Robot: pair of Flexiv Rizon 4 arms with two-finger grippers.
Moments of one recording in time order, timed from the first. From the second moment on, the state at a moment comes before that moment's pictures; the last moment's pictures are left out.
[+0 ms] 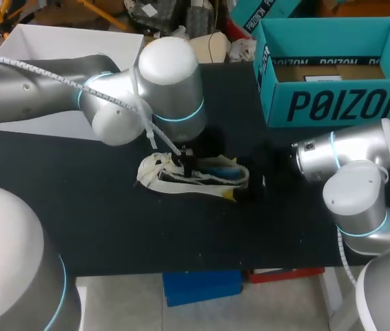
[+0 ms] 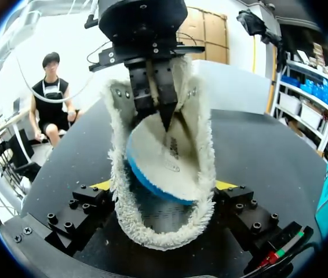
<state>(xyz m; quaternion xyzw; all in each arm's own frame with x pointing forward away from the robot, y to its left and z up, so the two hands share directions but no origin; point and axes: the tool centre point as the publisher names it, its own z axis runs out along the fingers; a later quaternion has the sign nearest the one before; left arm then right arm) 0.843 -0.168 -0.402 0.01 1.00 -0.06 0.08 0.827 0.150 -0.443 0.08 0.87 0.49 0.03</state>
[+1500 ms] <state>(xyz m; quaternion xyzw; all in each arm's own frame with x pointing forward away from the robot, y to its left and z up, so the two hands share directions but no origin) 0.830 -0.198 -0.393 0.22 0.96 -0.13 0.14 0.826 0.150 -0.443 0.08 0.87 0.49 0.03</state>
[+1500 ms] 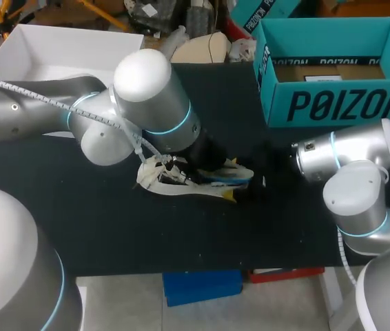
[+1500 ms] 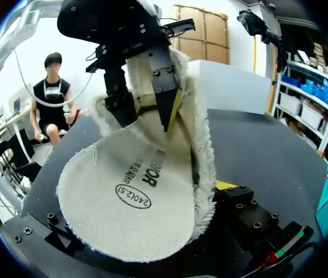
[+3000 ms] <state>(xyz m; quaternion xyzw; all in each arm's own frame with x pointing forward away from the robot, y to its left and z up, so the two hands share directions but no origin) 0.818 -0.253 -0.388 0.14 0.96 -0.15 0.21 0.826 0.149 -0.443 0.08 0.87 0.49 0.03</state>
